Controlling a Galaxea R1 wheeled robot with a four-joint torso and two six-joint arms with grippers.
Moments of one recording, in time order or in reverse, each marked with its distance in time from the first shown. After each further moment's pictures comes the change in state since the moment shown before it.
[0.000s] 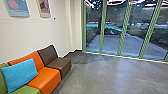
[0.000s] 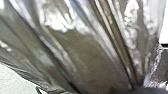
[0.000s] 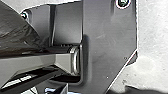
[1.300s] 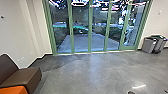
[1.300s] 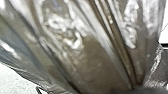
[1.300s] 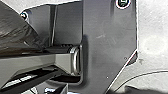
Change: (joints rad) left arm 0.000 0.000 0.000 0.000 0.000 0.000; right arm 0.000 0.000 0.000 0.000 0.000 0.000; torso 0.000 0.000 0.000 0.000
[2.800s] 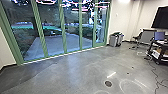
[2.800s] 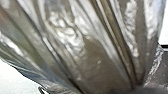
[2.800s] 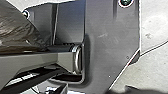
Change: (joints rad) left arm -0.003 0.000 -0.006 0.000 0.000 0.000; right arm 0.000 0.008 0.000 -0.007 -0.001 0.000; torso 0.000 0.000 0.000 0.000
